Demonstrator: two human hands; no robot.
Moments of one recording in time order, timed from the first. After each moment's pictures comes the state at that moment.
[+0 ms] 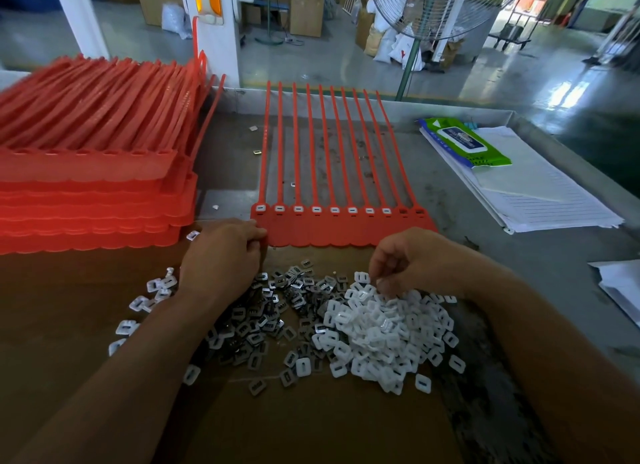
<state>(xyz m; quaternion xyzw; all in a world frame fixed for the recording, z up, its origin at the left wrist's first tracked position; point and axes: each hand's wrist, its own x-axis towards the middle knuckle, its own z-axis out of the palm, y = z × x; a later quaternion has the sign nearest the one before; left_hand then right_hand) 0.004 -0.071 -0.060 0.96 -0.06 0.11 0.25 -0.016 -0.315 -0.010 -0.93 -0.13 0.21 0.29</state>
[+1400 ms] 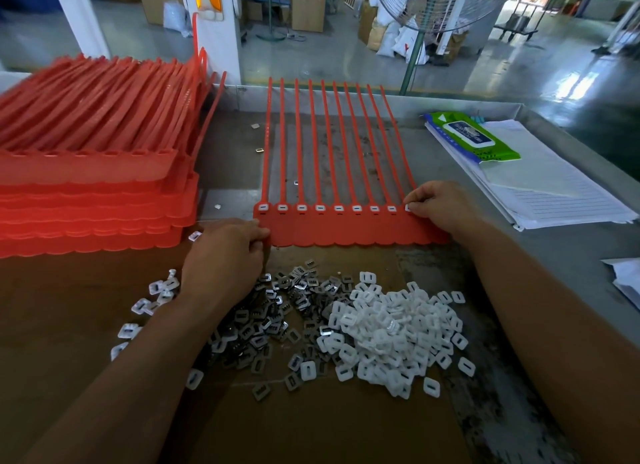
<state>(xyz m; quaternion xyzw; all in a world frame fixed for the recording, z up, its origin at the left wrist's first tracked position) 0.006 -0.071 -0.064 0.95 -0.07 0.13 0.27 0.066 -0.359 -0.043 -0.92 0.10 -0.03 0.37</state>
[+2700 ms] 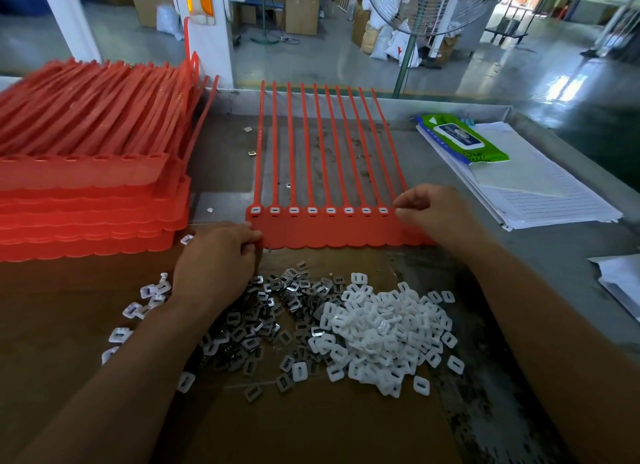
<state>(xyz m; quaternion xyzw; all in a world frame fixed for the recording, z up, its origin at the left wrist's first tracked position) 0.005 -0.071 -0.062 0.95 -0.07 0.13 0.26 0.031 -0.344 -0.028 -0.93 0.02 -0.09 0.35</state>
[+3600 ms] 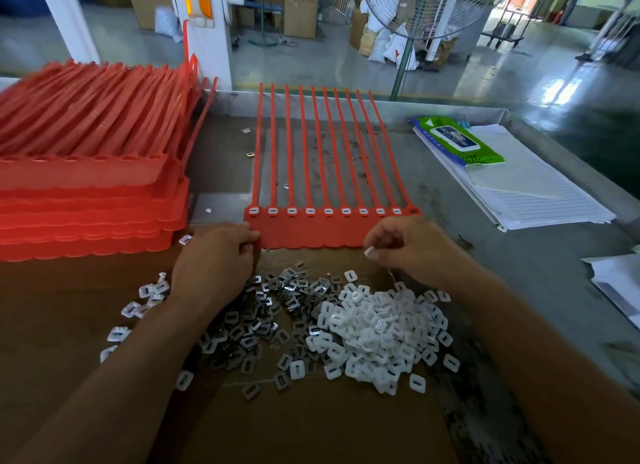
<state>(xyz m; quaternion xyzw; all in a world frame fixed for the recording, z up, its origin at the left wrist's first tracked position) 0.006 -0.070 -0.062 0.96 -0.07 0.12 0.26 -0.011 -0.316 -0.024 -0.94 -0.10 0.04 0.32</state>
